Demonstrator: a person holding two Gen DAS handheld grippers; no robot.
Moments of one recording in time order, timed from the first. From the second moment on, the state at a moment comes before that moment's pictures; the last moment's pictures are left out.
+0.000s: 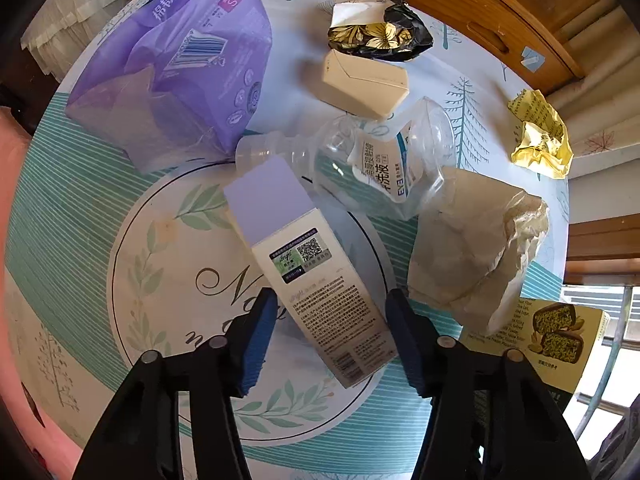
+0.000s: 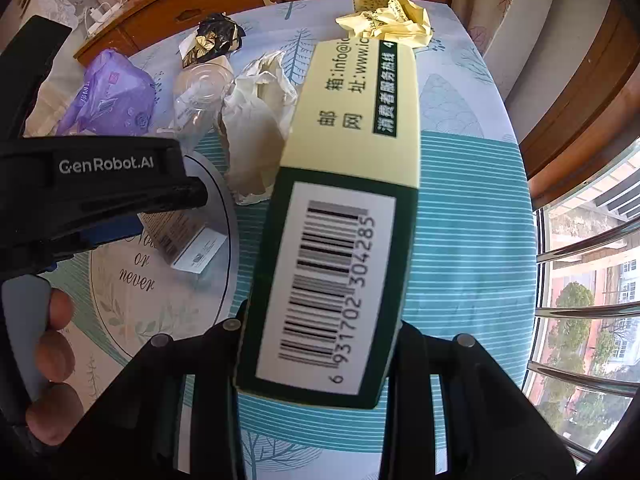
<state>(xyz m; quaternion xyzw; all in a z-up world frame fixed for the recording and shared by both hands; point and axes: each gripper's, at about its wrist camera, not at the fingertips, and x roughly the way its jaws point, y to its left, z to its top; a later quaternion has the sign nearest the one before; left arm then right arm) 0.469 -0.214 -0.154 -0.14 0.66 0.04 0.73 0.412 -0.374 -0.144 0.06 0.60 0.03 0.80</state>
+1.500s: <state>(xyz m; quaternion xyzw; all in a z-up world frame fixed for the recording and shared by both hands) 0.017 0.010 -0.051 0.03 0.55 -0.14 0.82 -0.006 -0.118 -0.074 0.06 0.55 0.04 0.83</state>
